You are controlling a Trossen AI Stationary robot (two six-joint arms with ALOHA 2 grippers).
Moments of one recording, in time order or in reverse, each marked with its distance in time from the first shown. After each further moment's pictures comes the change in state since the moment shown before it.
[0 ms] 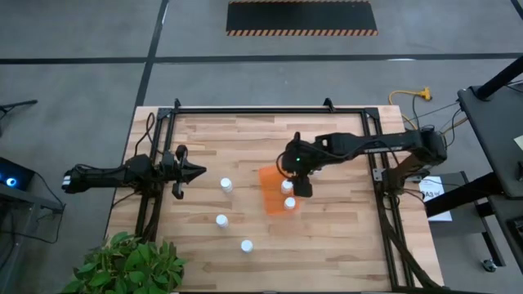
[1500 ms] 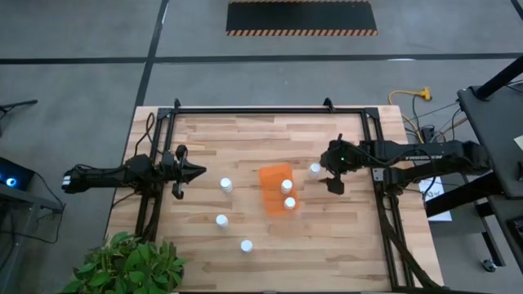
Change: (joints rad) left arm 0.000 0.000 0.000 0.001 0.000 0.000; right arm -0.122 -0.538 -0.686 0.245 0.017 -0.005
